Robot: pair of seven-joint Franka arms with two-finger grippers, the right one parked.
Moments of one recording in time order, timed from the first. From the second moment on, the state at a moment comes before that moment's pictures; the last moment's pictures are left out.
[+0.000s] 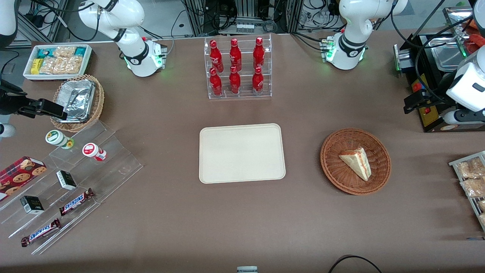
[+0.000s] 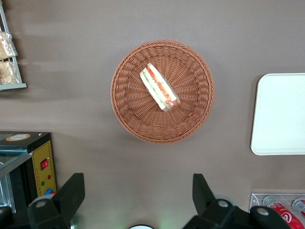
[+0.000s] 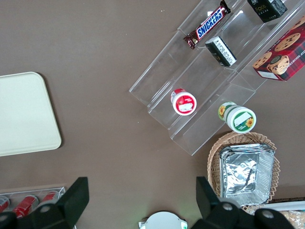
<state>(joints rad) 0.04 0.01 -0.09 -1.58 0.00 1.51 -0.07</state>
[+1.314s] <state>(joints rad) 0.03 0.04 -0.12 -2.06 0.00 2.14 -0.45</state>
